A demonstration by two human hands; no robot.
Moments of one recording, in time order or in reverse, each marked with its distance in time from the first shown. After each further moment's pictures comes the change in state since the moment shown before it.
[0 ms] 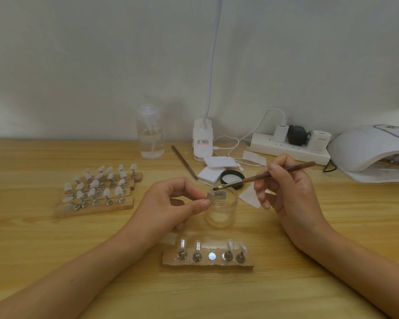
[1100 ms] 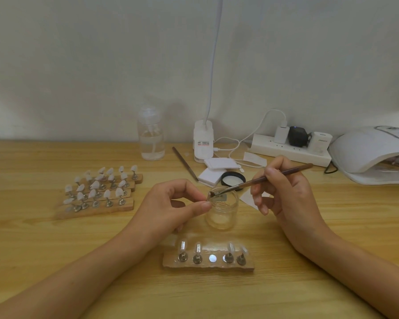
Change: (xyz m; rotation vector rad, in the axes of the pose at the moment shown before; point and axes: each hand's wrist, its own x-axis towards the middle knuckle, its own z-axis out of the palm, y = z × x) left_hand 0.000 0.001 0.000 0.013 0.010 -0.004; right_hand -0.002 -0.004 0.004 -0.012 -0.043 -0.004
